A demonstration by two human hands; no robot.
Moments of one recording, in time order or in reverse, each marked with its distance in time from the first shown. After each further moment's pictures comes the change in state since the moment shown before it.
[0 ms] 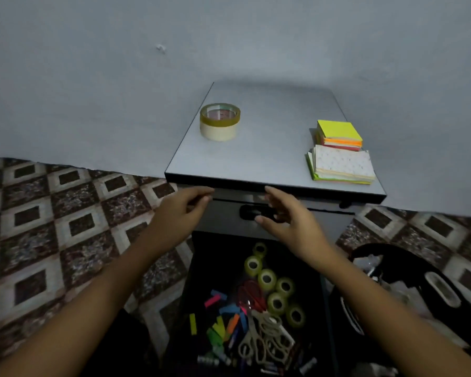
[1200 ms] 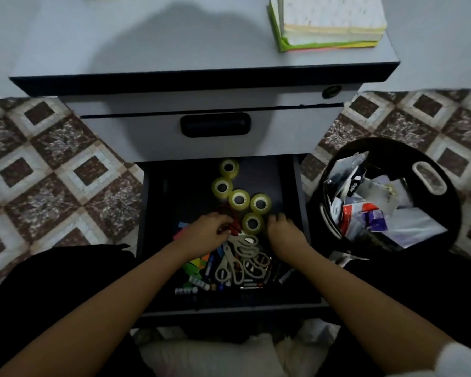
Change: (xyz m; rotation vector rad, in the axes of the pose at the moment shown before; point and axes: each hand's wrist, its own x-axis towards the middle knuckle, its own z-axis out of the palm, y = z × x) left_hand -0.065 -0.104 0.196 0.329 -0.893 -0.168; right_hand -0.090 0.196 0.063 -0.801 -0.603 0.561
